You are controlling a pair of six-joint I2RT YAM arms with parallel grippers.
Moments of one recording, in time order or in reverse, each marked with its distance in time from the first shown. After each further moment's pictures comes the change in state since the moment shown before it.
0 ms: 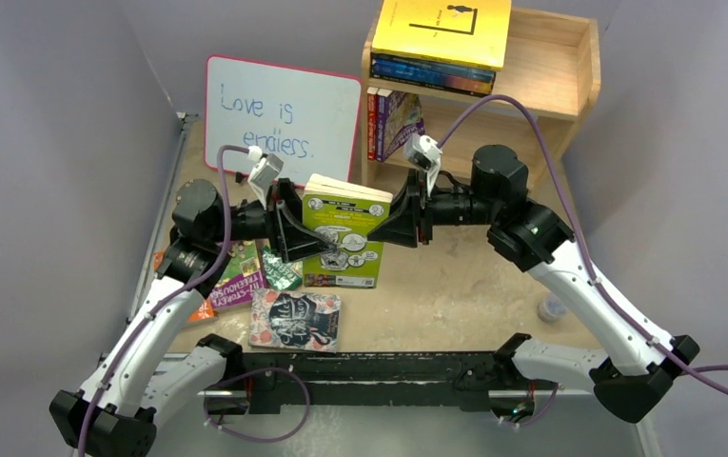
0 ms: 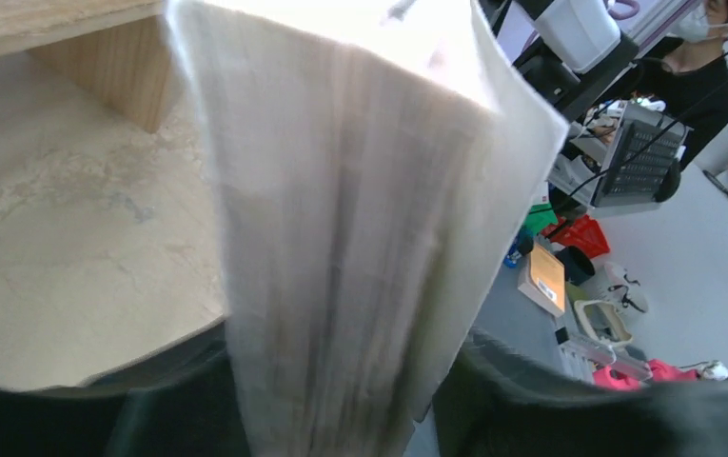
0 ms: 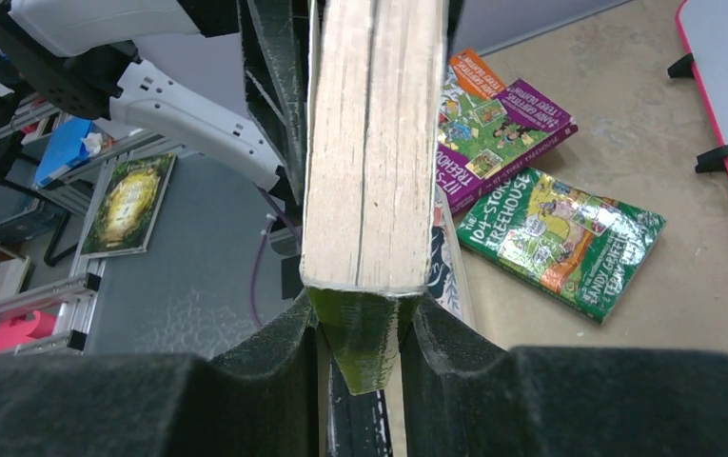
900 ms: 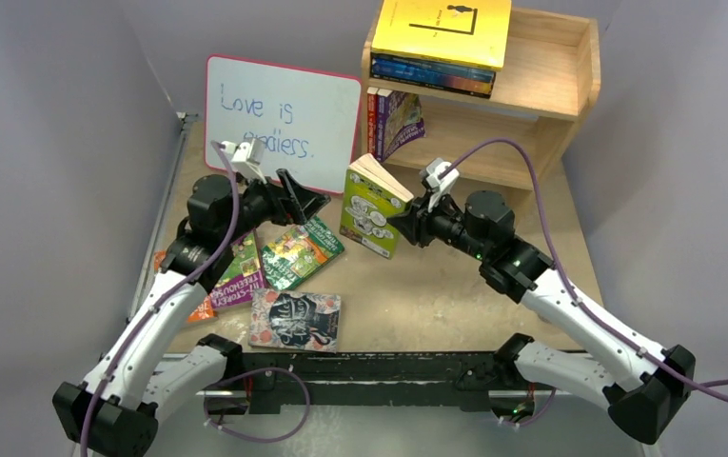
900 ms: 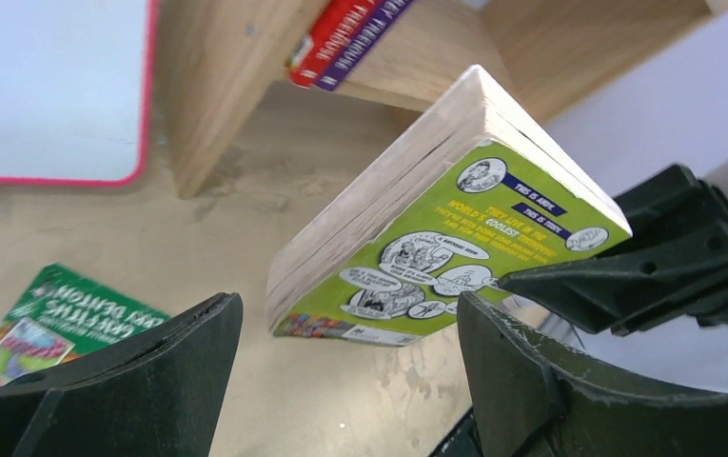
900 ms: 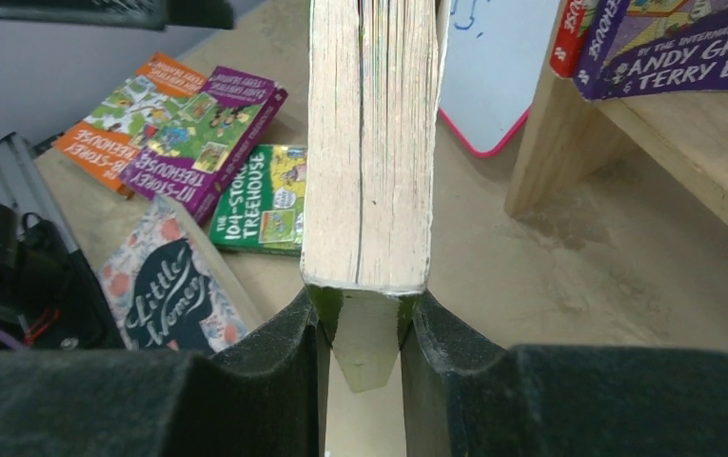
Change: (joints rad) left arm 0.007 0.010 0.037 -0.308 -0.761 0.037; right arm 0.030 -0.142 -0.453 0.328 0.634 -0.102
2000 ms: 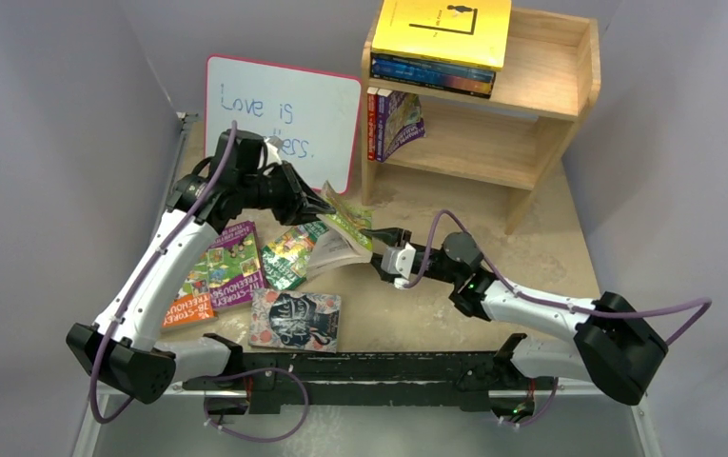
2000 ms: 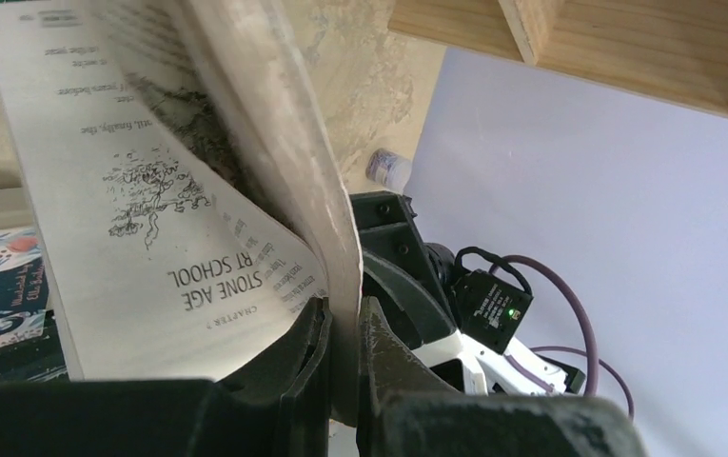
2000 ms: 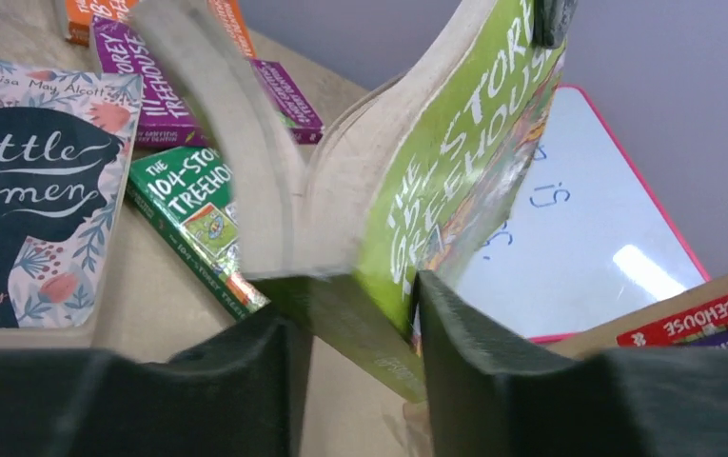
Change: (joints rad) left arm -0.031 0.360 0.481 -0.682 0.212 -0.500; right arm 0.104 0.213 -0.393 0.832 -0.319 -0.750
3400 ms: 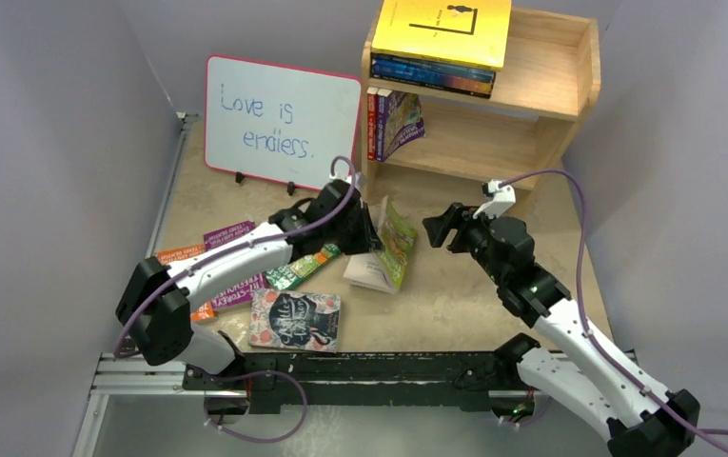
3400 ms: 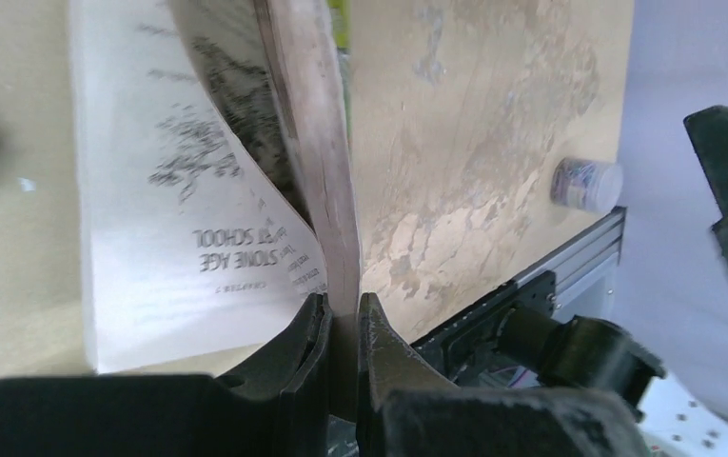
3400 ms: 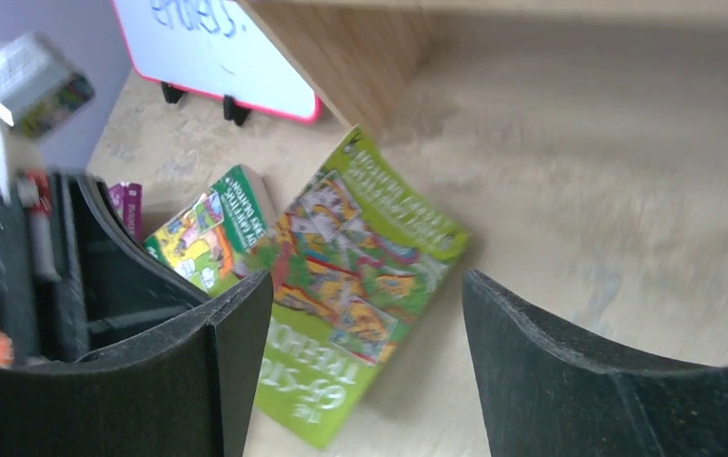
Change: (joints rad) left arm -0.457 0.227 -0.330 0.558 -0.447 0.195; right arm -0.259 -0.392 0.216 -1.018 0.650 1.244
